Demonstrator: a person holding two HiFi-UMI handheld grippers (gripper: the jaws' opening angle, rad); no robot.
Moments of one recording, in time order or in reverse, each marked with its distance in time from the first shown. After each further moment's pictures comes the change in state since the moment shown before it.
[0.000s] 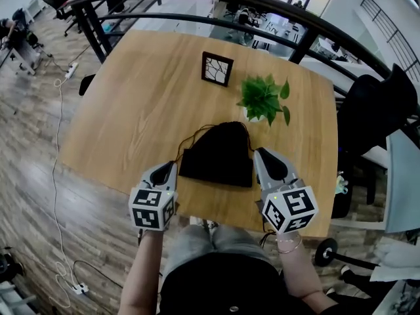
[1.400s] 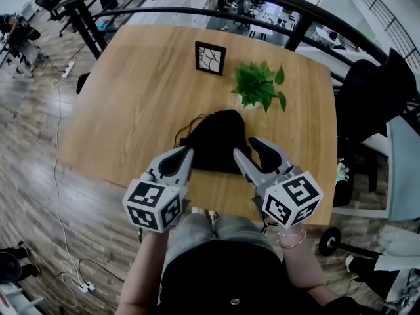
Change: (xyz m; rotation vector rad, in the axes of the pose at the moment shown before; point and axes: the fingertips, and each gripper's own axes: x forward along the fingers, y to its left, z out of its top) left arm -0.015 -0.073 0.059 -0.016 -0.136 -0.209; right arm -0.007 0.035 0.009 0.081 0.002 0.202
